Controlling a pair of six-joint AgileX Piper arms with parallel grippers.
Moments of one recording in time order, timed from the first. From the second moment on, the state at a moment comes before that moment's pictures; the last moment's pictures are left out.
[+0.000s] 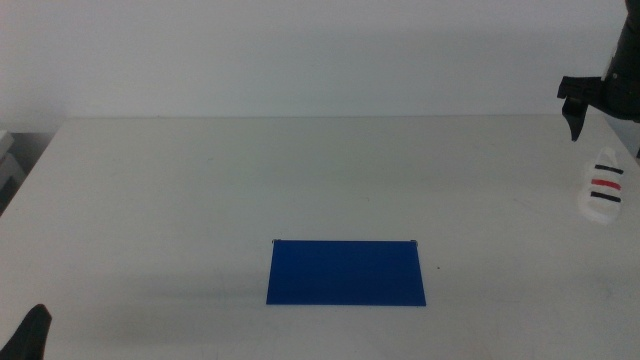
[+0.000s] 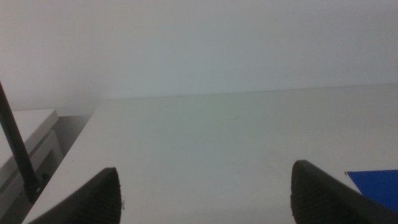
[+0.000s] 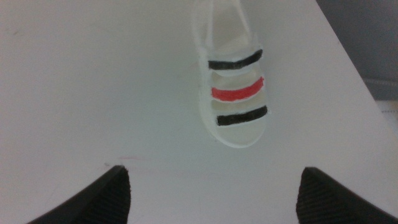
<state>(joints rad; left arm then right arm) -0.03 -0.01 0.03 -0.07 0.11 0.08 -0.01 2.00 -1.84 -0.22 1.23 0.67</state>
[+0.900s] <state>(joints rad) -0.03 -0.01 0.03 -0.07 0.11 0.08 -0.12 2.09 -1.84 -0.10 1.23 0.66</state>
